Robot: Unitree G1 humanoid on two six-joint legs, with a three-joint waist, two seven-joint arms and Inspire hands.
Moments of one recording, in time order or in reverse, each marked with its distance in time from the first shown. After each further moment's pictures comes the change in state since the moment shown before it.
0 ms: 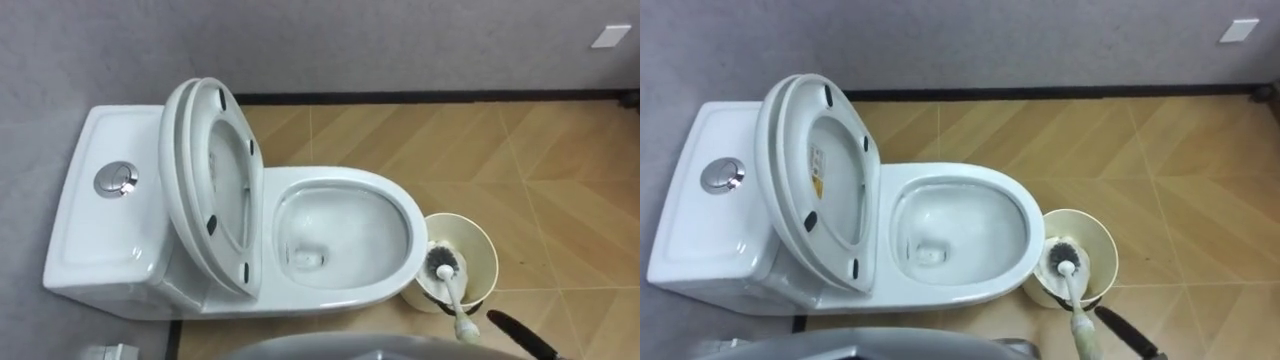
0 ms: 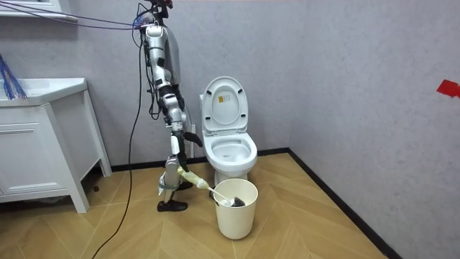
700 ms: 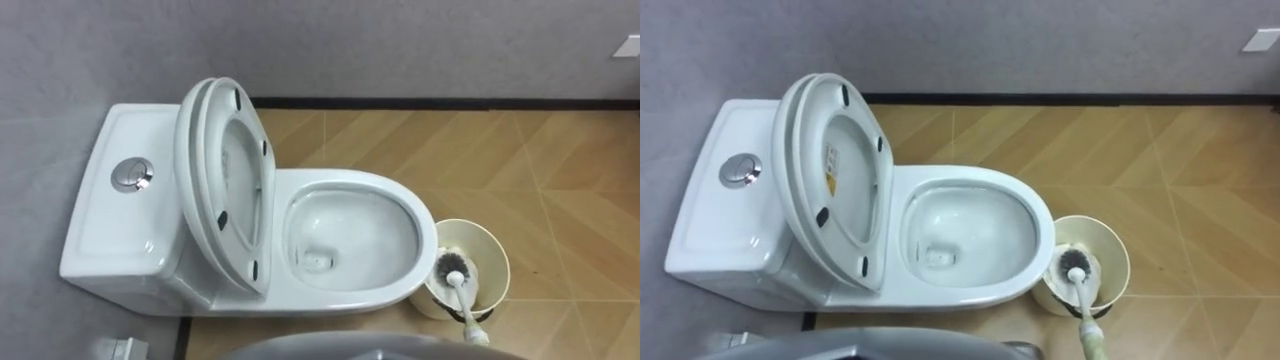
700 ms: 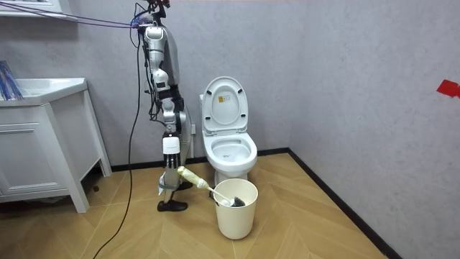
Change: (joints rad) left arm -0.030 -0.025 -0.090 0.072 0.019 0.050 -0.053; right arm 0.143 0.075 0.179 0.175 -0.207 0.073 0.147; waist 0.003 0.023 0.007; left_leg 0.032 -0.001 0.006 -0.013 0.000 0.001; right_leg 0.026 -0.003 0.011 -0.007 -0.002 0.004
